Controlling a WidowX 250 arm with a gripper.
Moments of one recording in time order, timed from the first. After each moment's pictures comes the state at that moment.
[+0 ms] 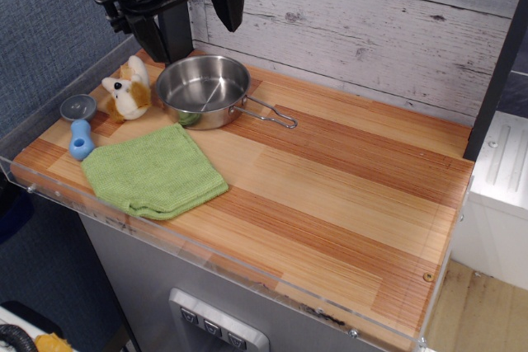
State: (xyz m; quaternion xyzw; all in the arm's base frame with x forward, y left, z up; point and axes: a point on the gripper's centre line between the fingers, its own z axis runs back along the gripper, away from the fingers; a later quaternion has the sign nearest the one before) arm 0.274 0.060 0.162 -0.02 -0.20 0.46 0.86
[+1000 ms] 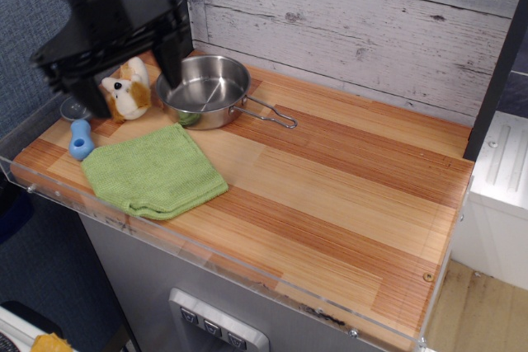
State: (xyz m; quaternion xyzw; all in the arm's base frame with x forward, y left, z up) arm 0.235 0.099 0.119 -0.01 -0.17 0.47 0.87
